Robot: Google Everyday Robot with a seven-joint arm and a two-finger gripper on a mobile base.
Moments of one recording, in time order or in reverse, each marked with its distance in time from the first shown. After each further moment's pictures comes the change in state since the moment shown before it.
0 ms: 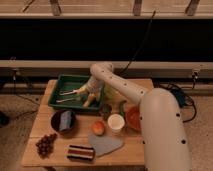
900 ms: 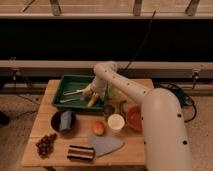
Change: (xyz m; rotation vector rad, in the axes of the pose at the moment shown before) arm 0.009 0.035 -0.009 -0.070 0.016 0.041
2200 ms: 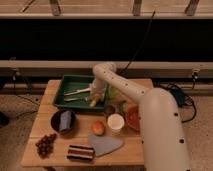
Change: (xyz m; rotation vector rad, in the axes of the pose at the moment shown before) arm -0.002 0.004 0.011 -0.030 -0.014 -0.005
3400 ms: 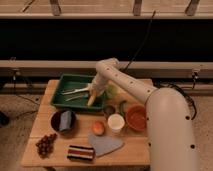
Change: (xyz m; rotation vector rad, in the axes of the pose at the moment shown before) arm 0.008 -0.008 -0.043 0.068 0.070 0.013
